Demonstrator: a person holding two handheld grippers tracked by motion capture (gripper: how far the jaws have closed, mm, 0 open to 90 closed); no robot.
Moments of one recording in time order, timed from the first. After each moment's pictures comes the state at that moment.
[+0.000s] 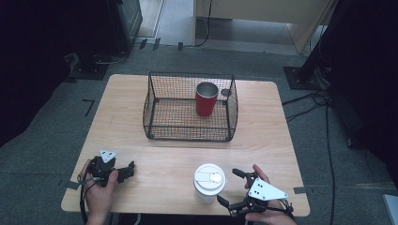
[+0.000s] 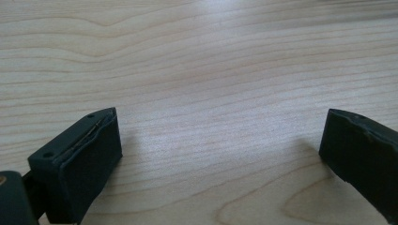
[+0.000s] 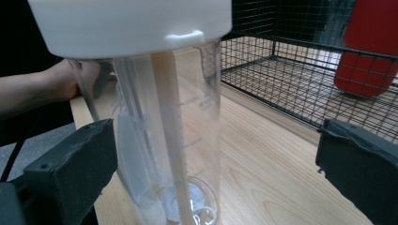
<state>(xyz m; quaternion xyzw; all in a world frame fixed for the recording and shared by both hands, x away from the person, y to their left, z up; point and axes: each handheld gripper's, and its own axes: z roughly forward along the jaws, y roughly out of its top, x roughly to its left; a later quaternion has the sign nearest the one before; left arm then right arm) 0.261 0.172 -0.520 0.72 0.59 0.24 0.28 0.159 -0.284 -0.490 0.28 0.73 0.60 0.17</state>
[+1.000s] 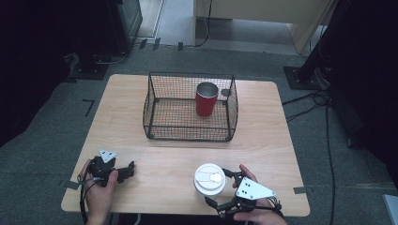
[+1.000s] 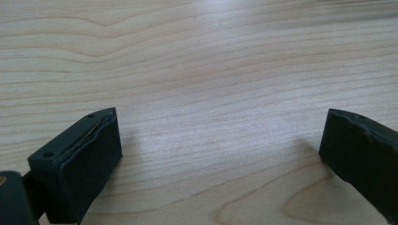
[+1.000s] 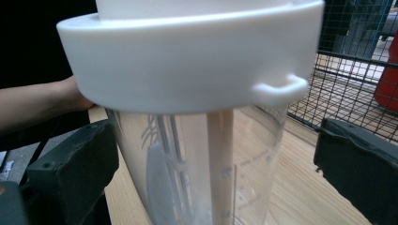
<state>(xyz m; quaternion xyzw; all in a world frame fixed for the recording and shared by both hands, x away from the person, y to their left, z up) 0.261 0.172 -0.520 0.72 0.59 0.24 0.28 0.163 -0.252 -0.485 0.26 0.73 0.61 0.15</state>
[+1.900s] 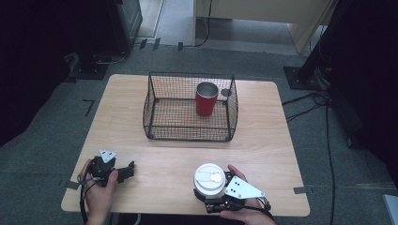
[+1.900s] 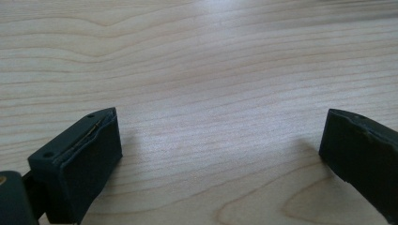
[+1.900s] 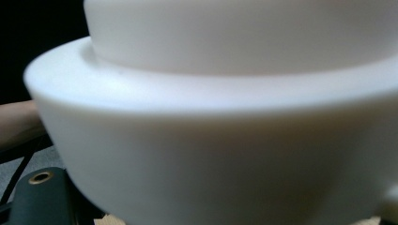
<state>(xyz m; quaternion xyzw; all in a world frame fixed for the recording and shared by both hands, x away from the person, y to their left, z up) 0.261 0.172 -0.520 0.72 0.59 0.24 0.28 0.165 -0.222 -0.482 0.28 0.72 0.61 0.17</state>
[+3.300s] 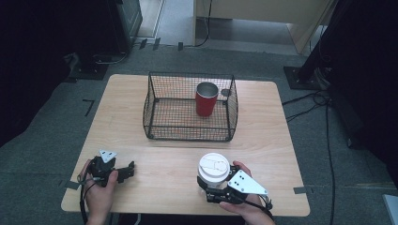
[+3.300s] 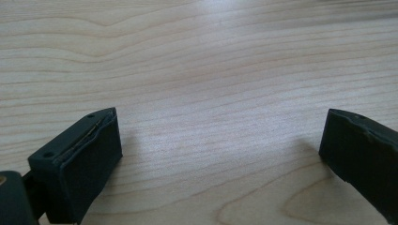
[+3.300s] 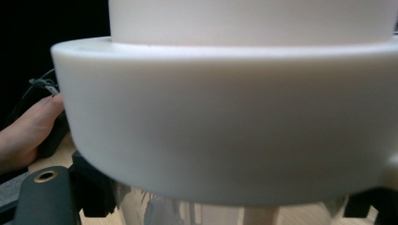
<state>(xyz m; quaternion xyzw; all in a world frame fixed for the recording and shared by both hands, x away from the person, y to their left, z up) 0.261 0.172 -0.520 0.72 0.59 0.24 0.28 0.174 -0.224 -0.465 0.34 0.68 0.62 0.22</state>
